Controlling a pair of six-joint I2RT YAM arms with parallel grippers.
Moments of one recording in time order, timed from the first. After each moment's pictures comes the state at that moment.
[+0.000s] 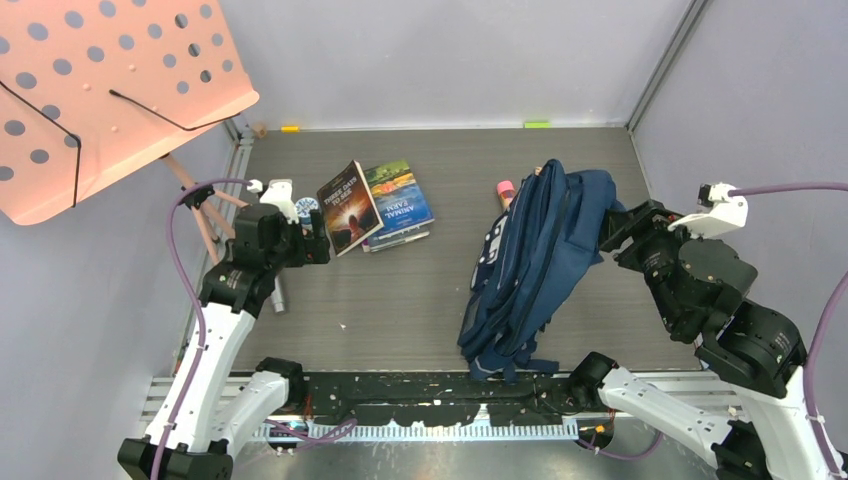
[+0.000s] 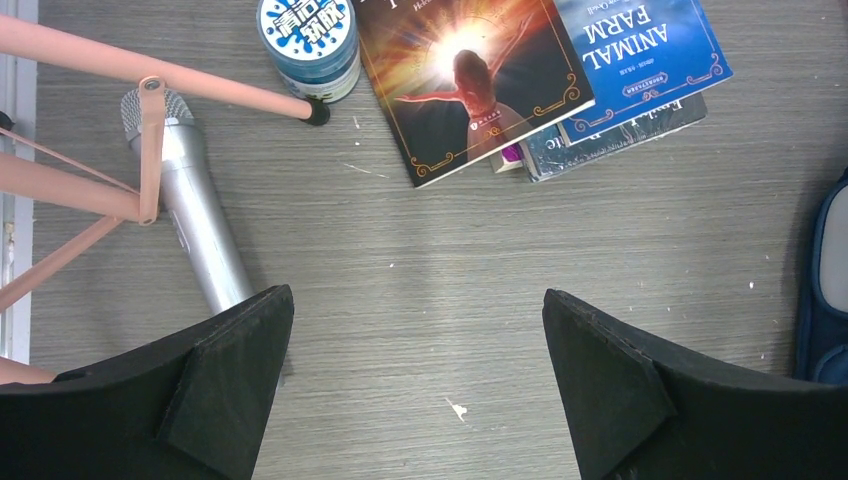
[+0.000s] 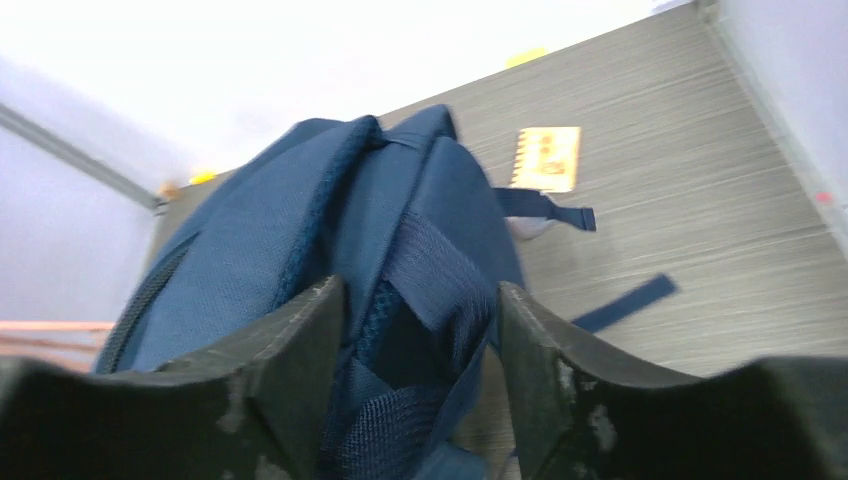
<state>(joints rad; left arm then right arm) -0.20 0.83 0.93 -0.69 -0.08 -0.18 0.74 0.66 1.38 -0.93 0.69 0.58</state>
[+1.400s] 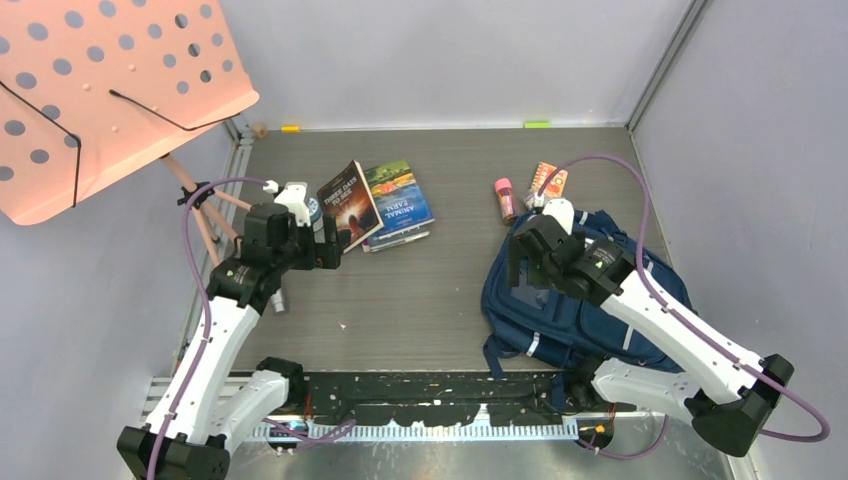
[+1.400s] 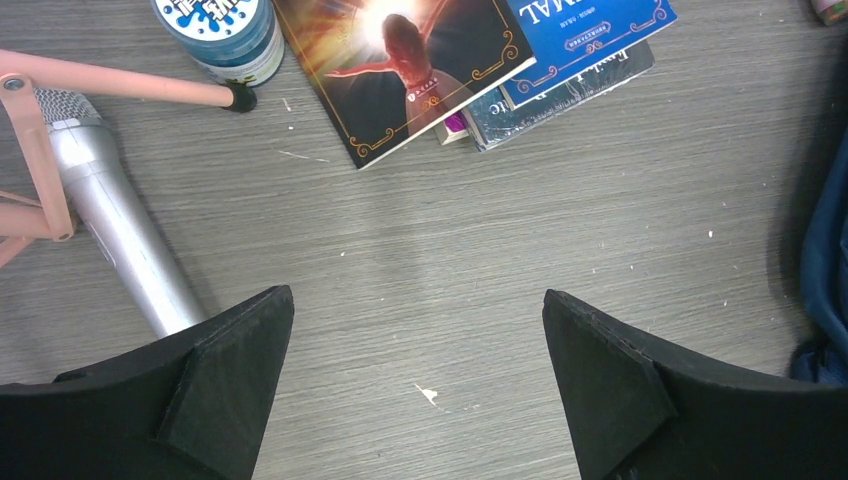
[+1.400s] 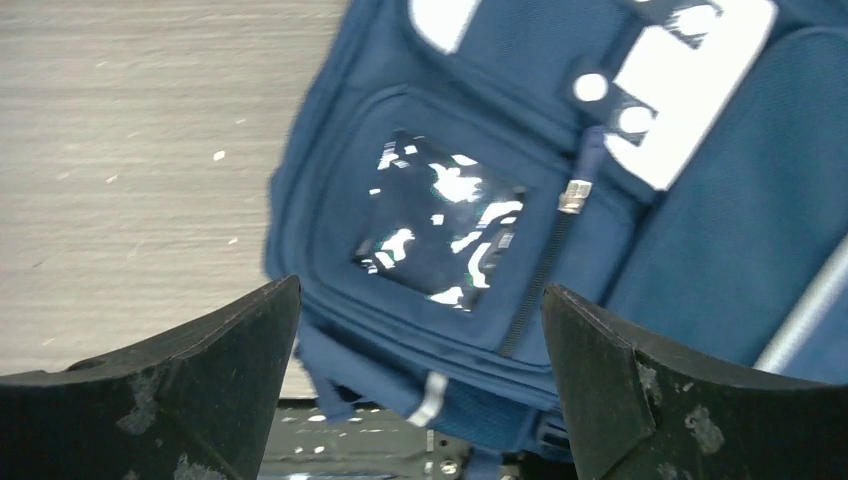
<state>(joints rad) -0.24 0.86 0.91 -0.69 0.02 -0.17 0.74 1.03 1.09 -1.11 0.52 0.63</state>
